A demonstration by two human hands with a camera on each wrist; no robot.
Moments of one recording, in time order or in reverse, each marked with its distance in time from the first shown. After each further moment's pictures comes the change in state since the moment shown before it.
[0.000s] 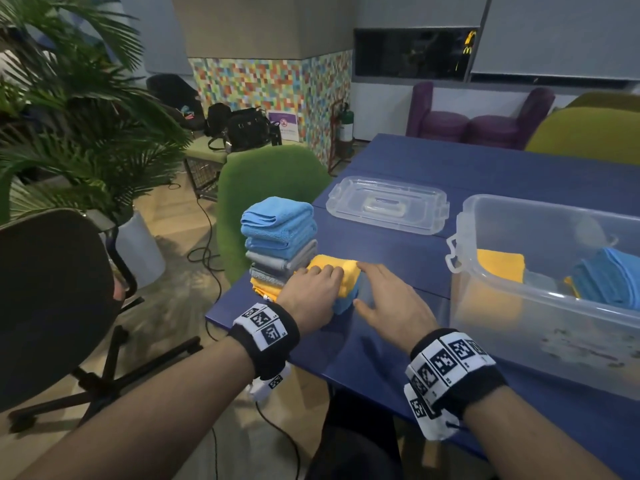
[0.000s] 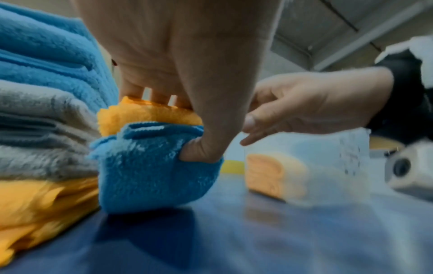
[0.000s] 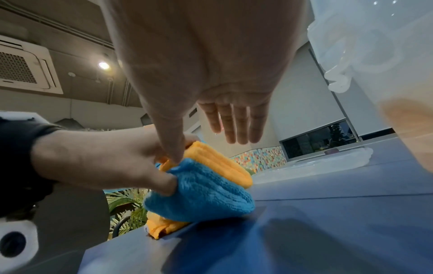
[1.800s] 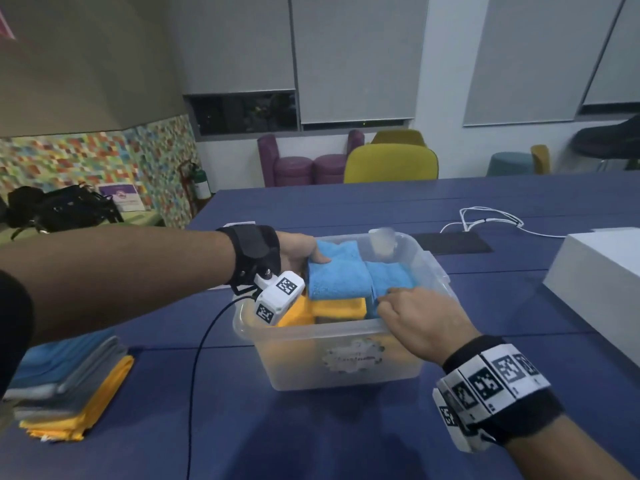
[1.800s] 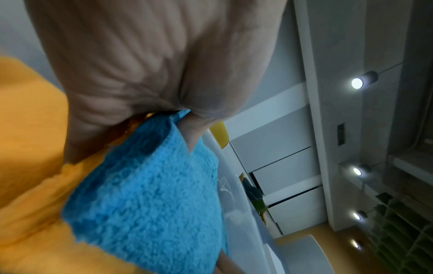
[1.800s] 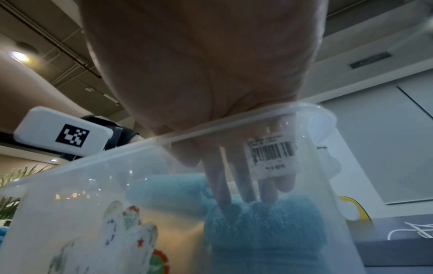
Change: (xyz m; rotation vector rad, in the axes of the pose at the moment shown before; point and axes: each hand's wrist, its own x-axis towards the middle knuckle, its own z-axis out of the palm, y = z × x) left_hand 0.240 0.220 -0.163 -1.293 -0.852 -0.265; right_hand -0.160 0.177 -0.210 -0.339 0.081 0.506
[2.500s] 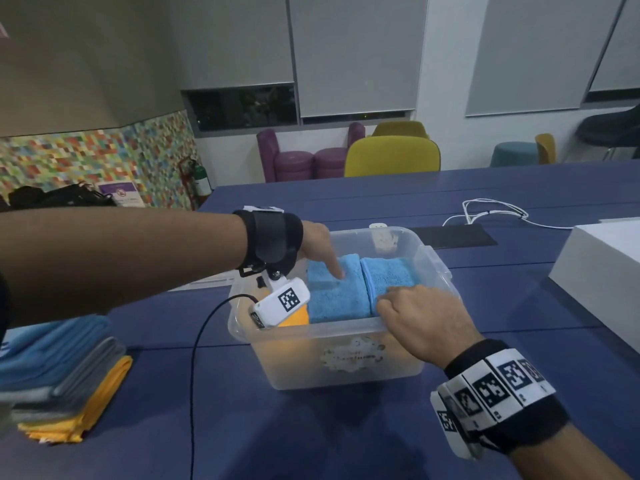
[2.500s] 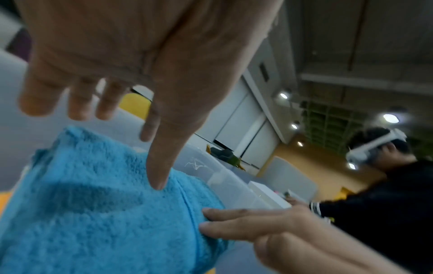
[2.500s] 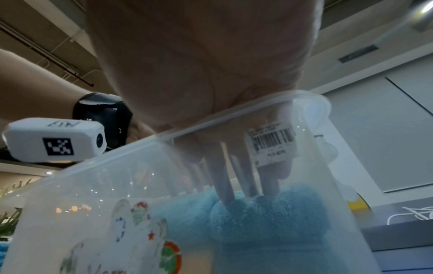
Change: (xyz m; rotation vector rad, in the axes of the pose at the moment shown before) left_hand -0.025 0.031 0.032 0.910 0.317 0.206; right_hand 0.001 0.004 0.009 -0.077 0.119 -0.090
